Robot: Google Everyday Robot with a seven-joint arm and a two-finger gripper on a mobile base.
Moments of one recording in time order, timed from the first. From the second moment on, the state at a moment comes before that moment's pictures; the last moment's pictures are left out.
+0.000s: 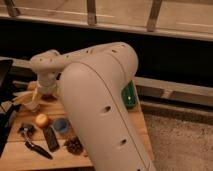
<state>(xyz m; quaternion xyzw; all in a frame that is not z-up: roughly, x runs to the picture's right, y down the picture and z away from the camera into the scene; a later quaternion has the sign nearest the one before) -0.307 0.050 0.783 -0.36 0.10 0.62 0.69</state>
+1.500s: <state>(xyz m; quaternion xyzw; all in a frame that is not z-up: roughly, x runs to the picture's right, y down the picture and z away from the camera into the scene) -0.313 0.115 0.798 -0.40 0.07 0.66 0.63</state>
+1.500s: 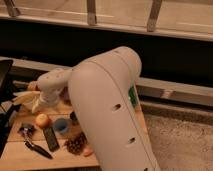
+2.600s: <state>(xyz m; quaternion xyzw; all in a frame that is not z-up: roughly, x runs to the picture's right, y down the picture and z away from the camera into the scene) -0.337 0.148 0.831 -0.46 0.04 0.67 0.58</state>
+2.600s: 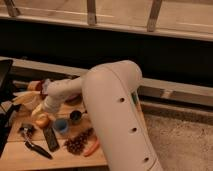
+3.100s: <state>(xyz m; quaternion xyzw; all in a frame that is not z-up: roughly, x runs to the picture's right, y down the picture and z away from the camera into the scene) -0.356 0.153 0.831 -0.48 0.04 0.65 0.59</state>
